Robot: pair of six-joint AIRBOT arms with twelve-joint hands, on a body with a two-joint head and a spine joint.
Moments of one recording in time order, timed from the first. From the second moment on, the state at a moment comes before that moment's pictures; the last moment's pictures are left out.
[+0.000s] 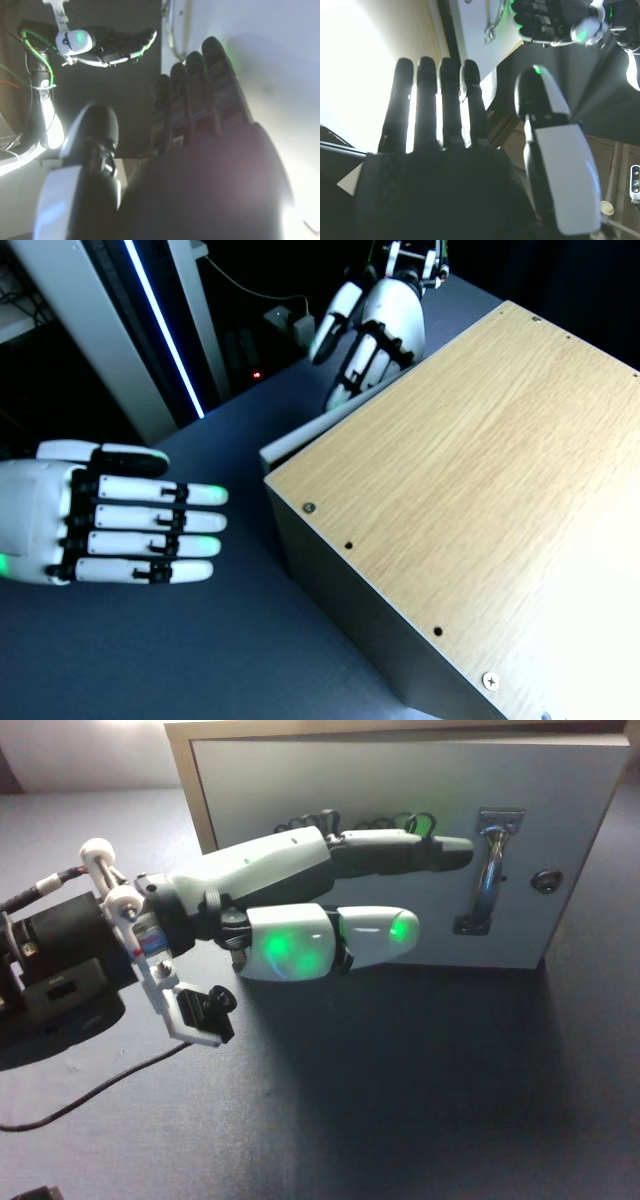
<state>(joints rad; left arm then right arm) 0.51 -1.09 1.13 0.39 -0.78 0.00 -1.25 -0.88 1.15 0.12 1.52 -0.32</state>
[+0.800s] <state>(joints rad) 0.52 -1.12 1.14 0.25 -0.77 0.00 -1.25 -0.88 1.15 0.12 1.52 -0.32</state>
